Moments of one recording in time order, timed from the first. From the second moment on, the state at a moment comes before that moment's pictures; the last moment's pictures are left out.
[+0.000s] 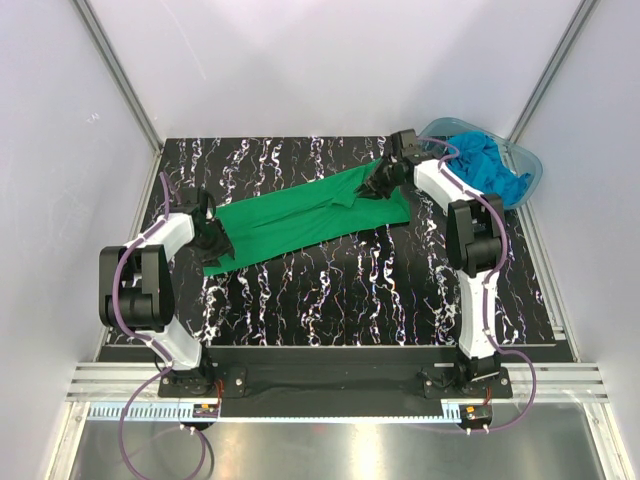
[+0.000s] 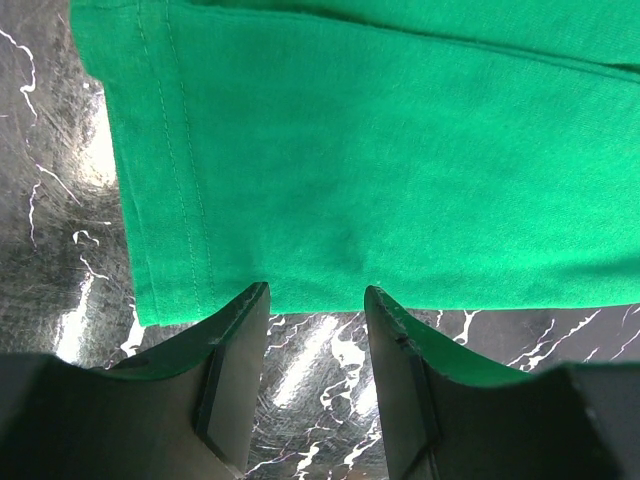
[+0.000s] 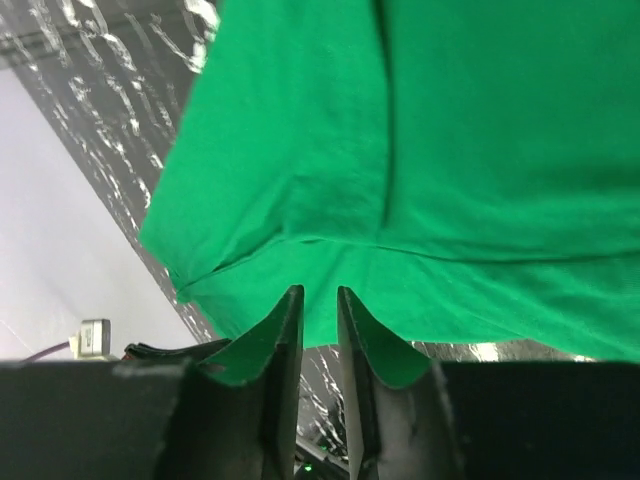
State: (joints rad) left arm 0.04 1.65 1.00 -0.62 0.08 -0.47; right arm 0.26 2.24 1.86 -0.54 -0.41 0.92
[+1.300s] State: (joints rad) left arm 0.04 1.65 1.02 -0.63 0.09 -0.44; right arm 0.28 2.36 1.80 -0.35 -0.41 1.13
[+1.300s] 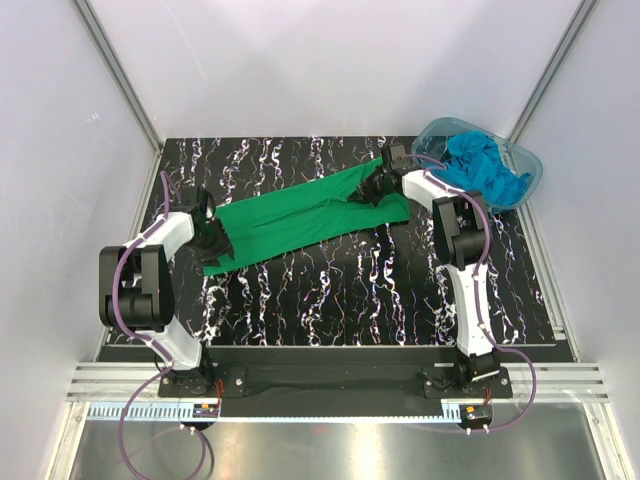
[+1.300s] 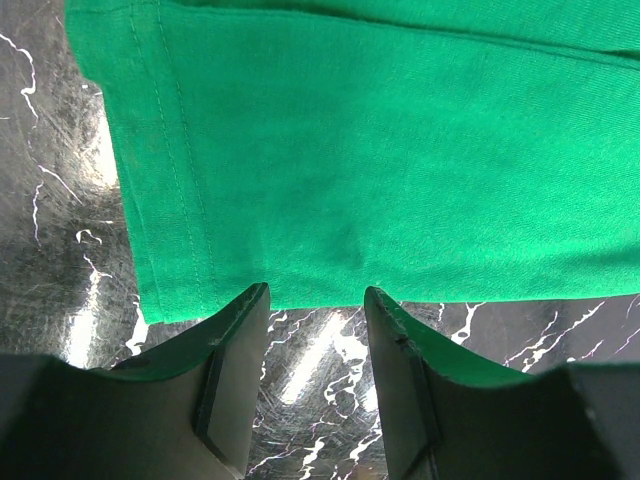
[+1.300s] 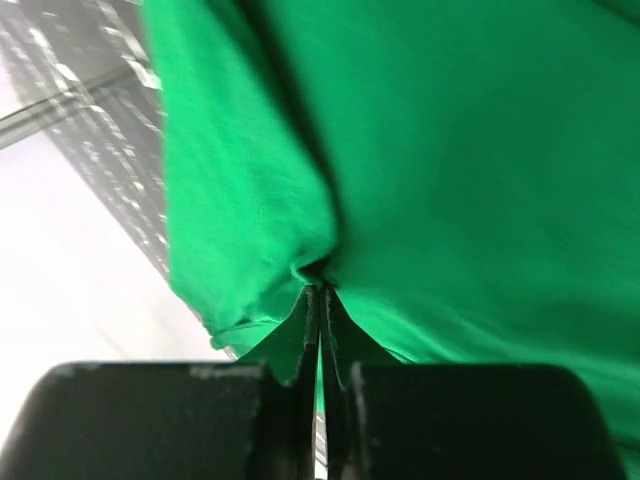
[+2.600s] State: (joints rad) left arm 0.05 1.55 1.03 -0.63 0.09 -0.38; right arm 0.32 2.27 2.09 -0.83 -0.34 0.57
